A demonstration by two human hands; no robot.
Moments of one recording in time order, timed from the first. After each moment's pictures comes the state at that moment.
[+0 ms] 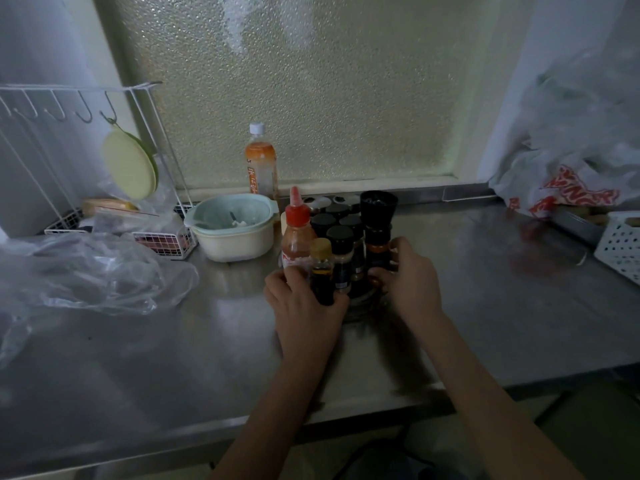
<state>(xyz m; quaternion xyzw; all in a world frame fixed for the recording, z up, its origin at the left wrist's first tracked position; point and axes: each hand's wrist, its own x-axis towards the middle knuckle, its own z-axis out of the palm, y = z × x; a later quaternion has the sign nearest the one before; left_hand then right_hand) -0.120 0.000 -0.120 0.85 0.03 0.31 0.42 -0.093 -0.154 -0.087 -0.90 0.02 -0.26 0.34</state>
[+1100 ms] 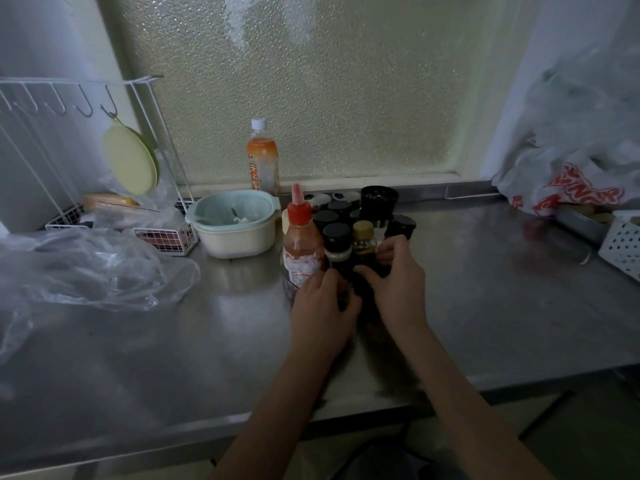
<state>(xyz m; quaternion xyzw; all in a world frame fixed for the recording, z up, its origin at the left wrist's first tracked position) -0.117 -0.004 -0.118 0.89 -0.13 0.27 0.35 -0.109 -0.123 -0.085 -0.84 0.00 -0.31 0.44</state>
